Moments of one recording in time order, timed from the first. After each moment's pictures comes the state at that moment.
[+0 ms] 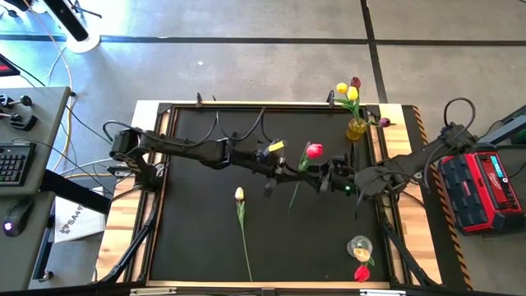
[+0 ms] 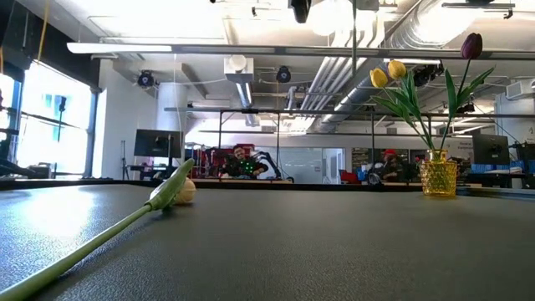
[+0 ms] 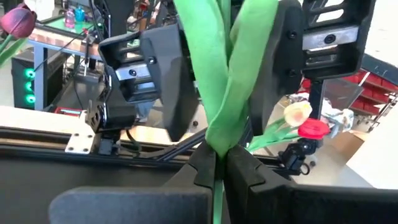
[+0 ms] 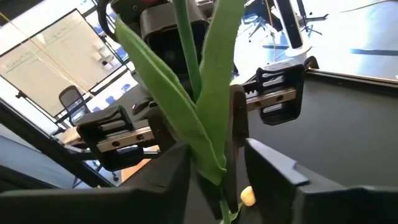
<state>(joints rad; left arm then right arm) -0.03 1.74 1.33 0.35 0.27 -0.29 0.48 1.16 1.05 -0.15 0.78 0.74</state>
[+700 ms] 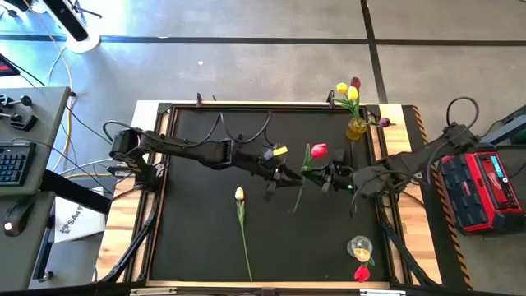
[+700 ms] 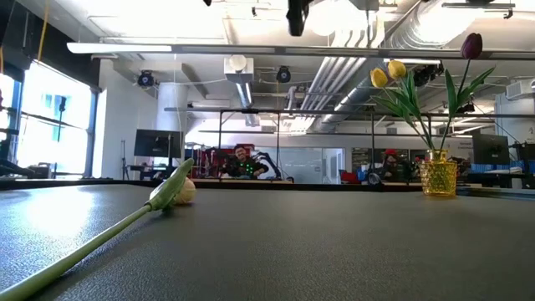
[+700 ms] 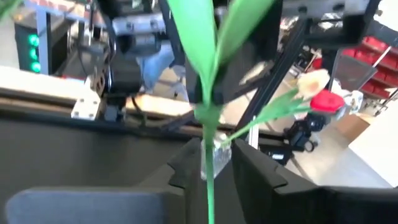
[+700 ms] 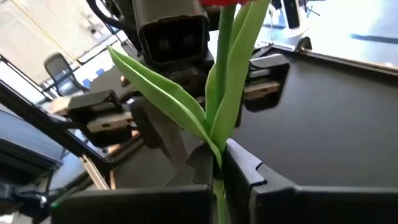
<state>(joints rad) -0.02 1.74 1.33 0.23 0.26 -0.28 0.46 1.13 1.05 -0.30 0.70 0.76</state>
